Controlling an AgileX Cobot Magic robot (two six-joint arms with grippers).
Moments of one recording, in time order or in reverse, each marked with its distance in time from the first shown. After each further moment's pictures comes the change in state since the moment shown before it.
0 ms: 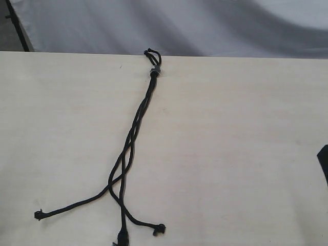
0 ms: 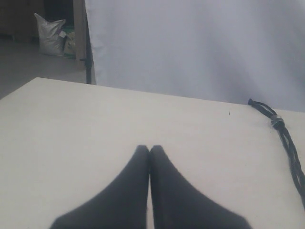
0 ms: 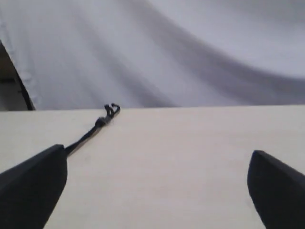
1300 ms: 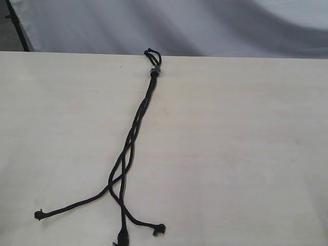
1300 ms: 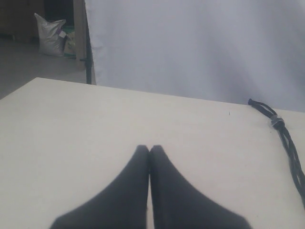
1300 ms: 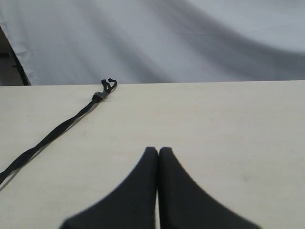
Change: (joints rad) left arm 0.000 0.000 0.000 0.000 0.000 0.000; right arm 0.006 0.000 0.000 -0.042 0.090 0.034
